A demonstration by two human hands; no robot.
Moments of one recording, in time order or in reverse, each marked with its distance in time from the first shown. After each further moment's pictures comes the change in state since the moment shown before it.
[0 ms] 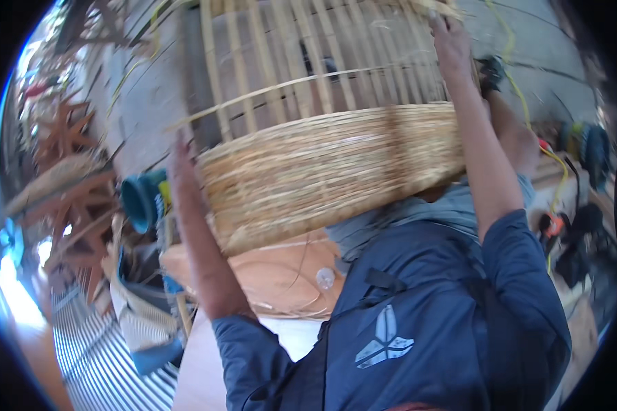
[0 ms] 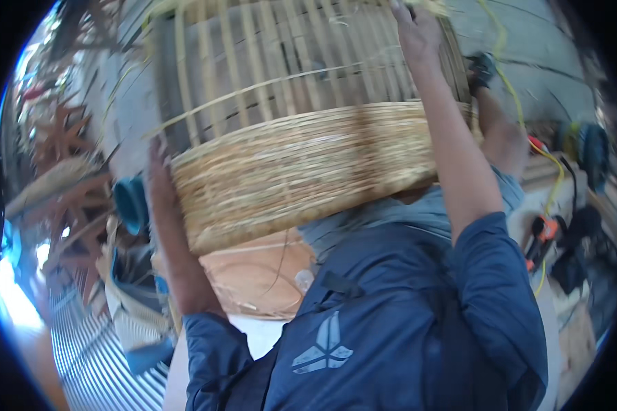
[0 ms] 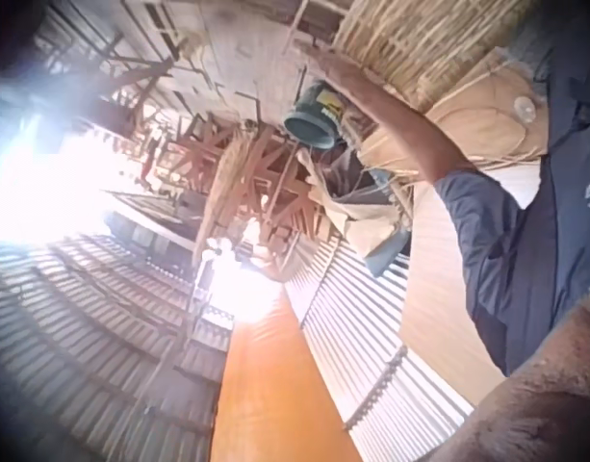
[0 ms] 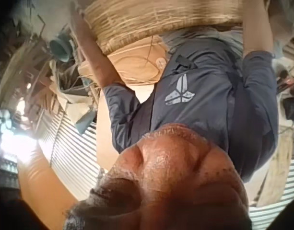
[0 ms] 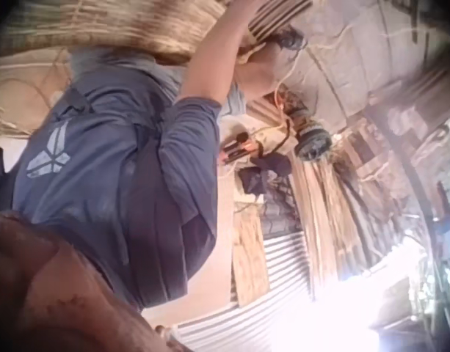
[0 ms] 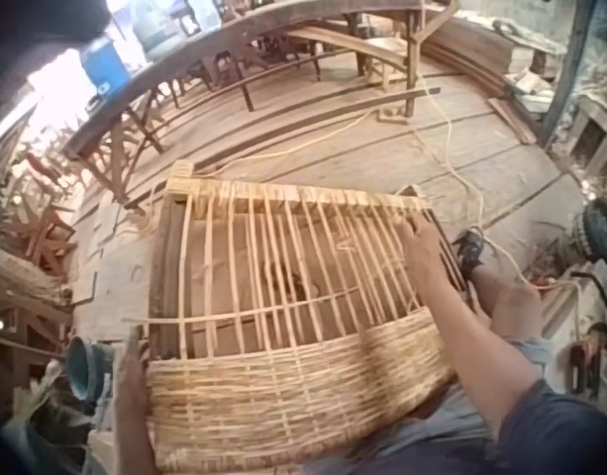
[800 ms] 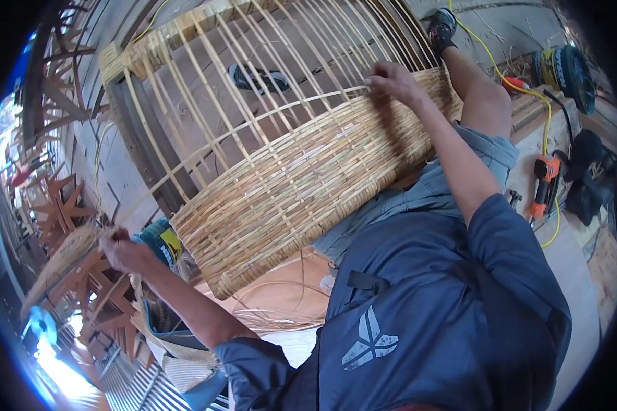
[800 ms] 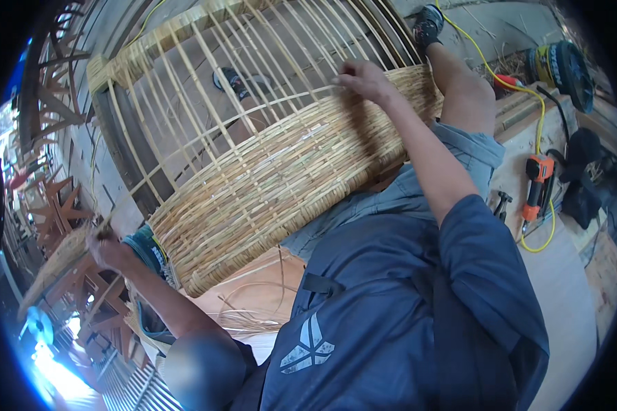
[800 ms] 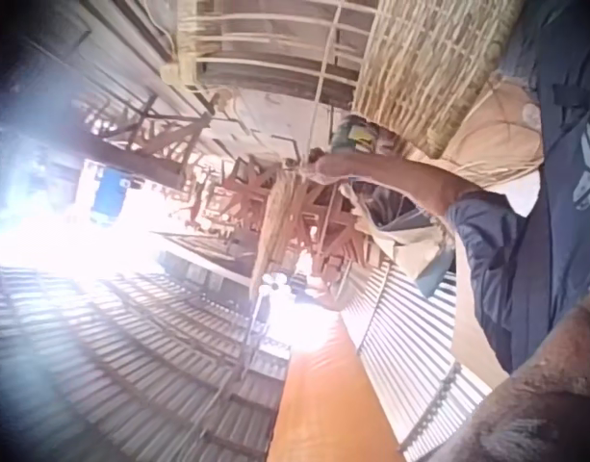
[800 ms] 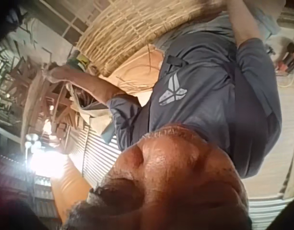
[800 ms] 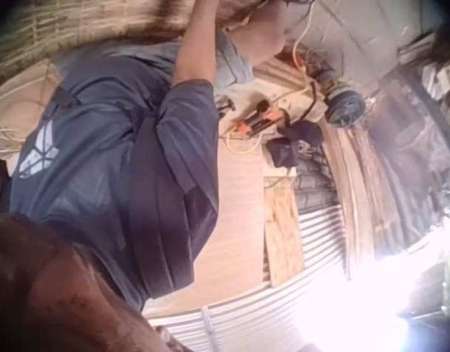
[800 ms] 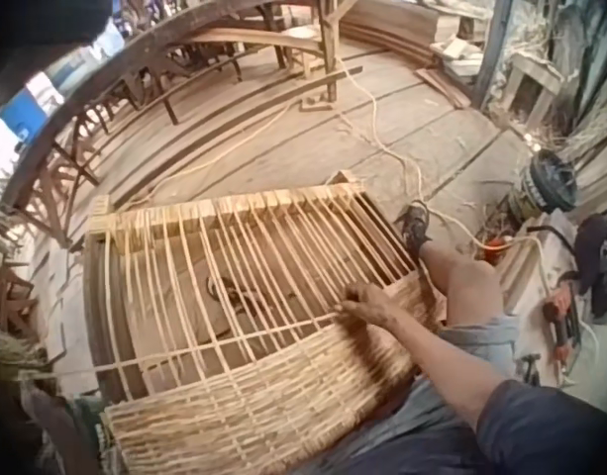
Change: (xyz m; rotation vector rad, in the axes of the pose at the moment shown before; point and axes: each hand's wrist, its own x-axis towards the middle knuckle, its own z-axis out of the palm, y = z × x) left_hand 0.017 0.056 -0.025 0.509 0.623 0.732; right_hand -0.070 0.120 -0.023 0.051 -0.527 0.157
